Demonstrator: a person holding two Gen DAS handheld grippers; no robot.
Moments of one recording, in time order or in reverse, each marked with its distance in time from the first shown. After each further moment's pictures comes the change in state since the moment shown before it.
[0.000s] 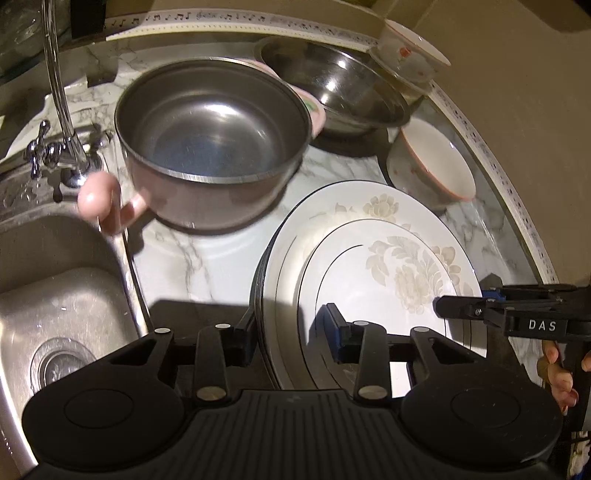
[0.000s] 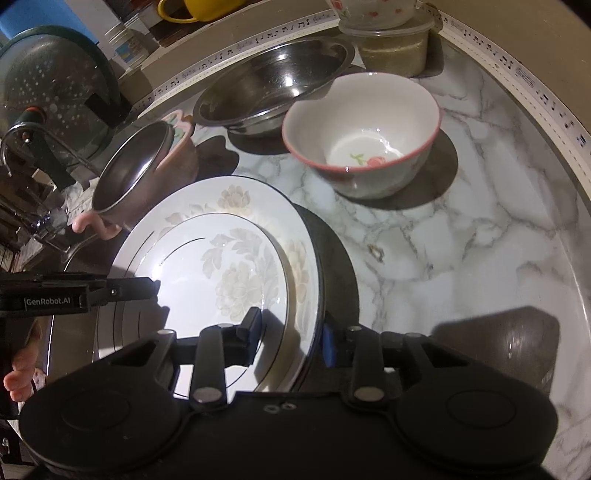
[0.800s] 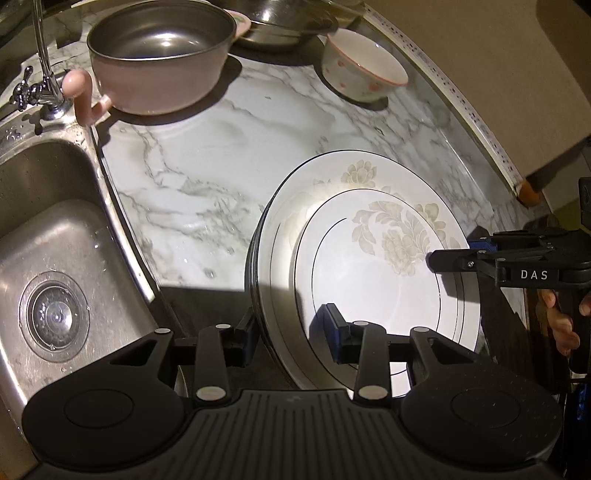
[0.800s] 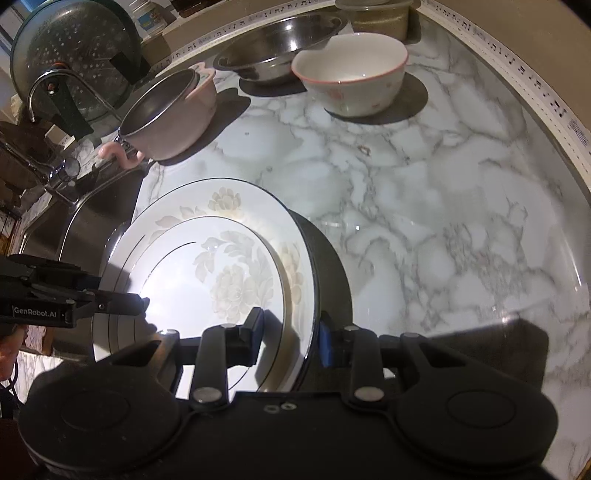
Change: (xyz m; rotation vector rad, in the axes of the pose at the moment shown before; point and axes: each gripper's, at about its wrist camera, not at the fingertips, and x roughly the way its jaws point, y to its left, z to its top) left arm -0.022 -0.024 -0.070 0.126 0.144 -0.064; right arm -0.043 0.013 -0.075 -0.005 0.043 -0.034
